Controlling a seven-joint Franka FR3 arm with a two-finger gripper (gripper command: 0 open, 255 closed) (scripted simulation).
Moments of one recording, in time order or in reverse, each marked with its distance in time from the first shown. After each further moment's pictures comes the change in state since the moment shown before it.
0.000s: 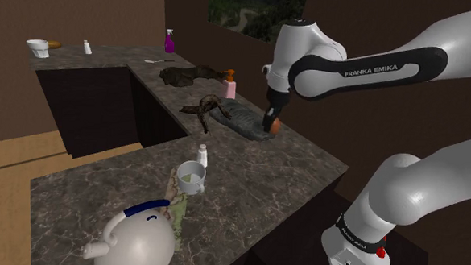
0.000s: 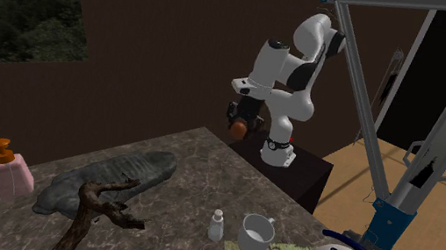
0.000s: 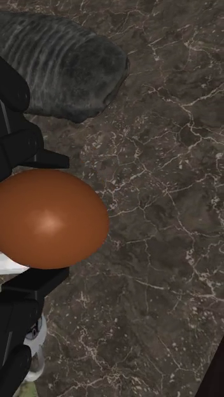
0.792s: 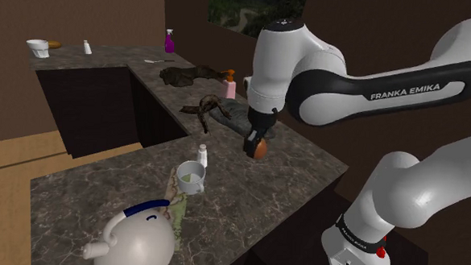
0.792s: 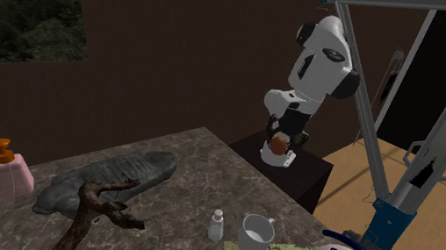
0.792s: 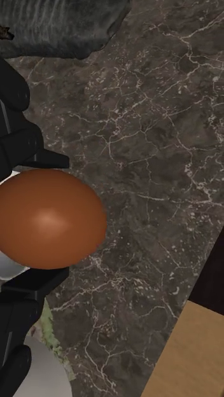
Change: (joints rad) arm 0.132 0.010 0.242 0.053 0.124 -0.087 0.289
